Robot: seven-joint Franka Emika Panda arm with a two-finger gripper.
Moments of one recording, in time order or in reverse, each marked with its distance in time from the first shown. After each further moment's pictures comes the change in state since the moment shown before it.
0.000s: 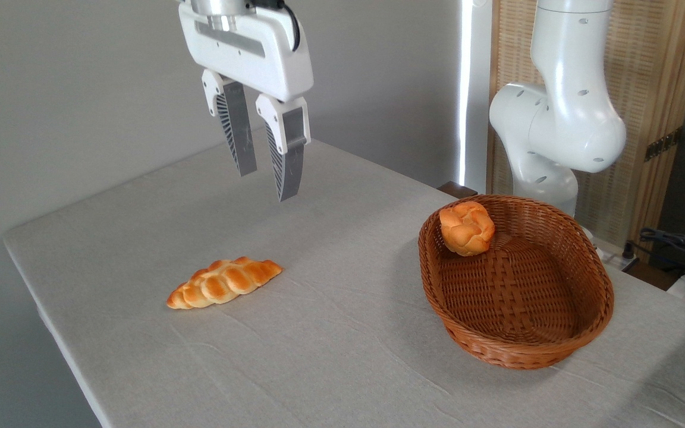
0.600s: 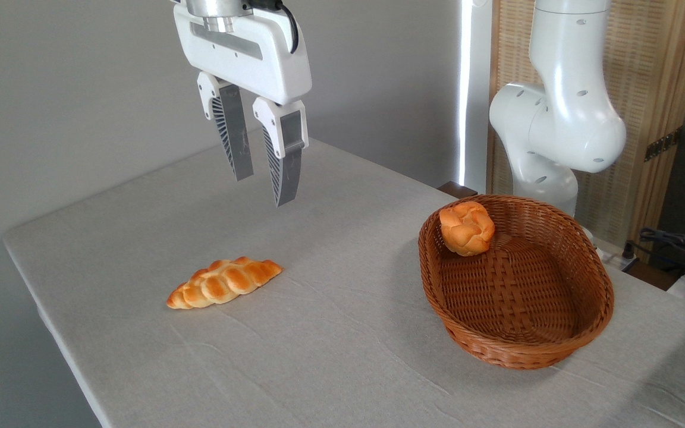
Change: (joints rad) arm -0.001 0.024 0.012 0.023 0.000 0.000 0.000
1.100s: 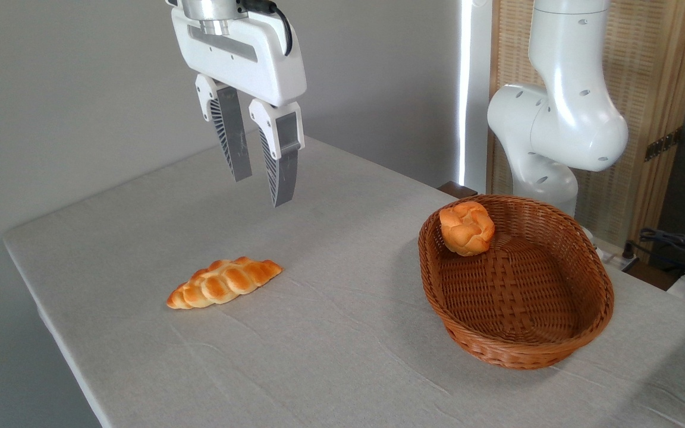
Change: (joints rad) arm 0.072 0.006 -0.080 0.000 0.000 0.000 0.000
